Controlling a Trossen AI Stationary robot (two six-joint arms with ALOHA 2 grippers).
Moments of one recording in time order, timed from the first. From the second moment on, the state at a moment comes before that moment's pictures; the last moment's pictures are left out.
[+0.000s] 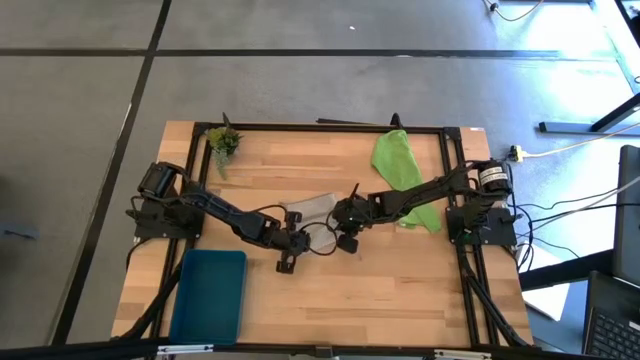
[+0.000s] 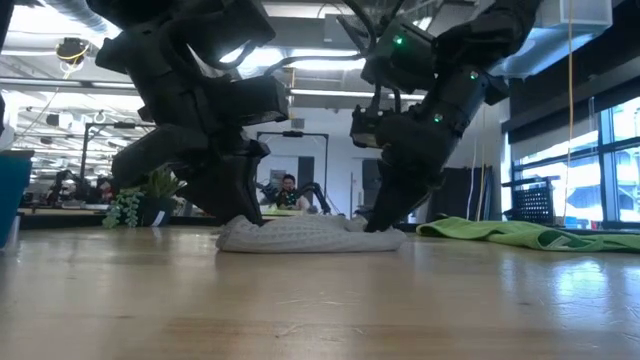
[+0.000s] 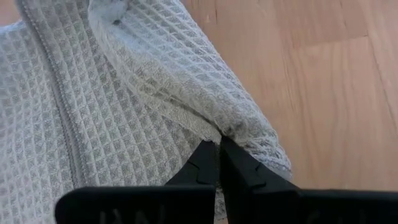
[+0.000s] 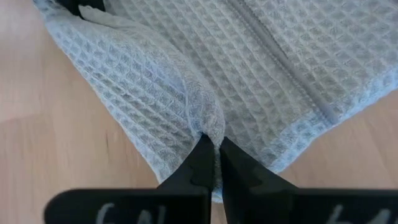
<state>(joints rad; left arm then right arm) -0.27 1.79 0.88 -0.16 -0.24 -0.08 0.05 1.83 0.95 -0.14 0.03 0.34</state>
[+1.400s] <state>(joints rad) -0.31 1.80 0.95 -0.44 -0.53 -0.38 0.05 1.86 0.94 -0.08 0.02 0.33</state>
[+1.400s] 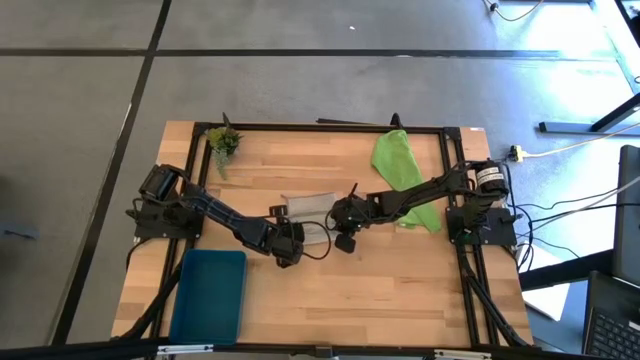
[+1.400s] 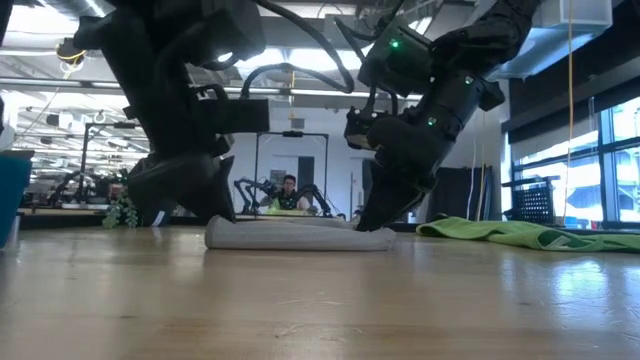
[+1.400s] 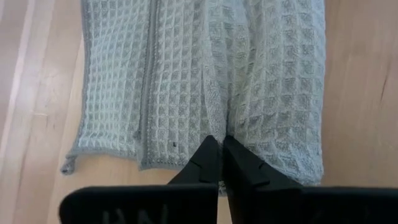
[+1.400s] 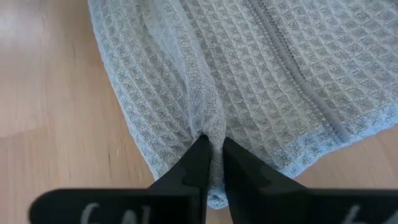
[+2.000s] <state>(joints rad) -0.31 1.79 0.97 -0.50 -0.56 -0.39 0.05 1.86 0.94 -0.05 0.03 0.35</state>
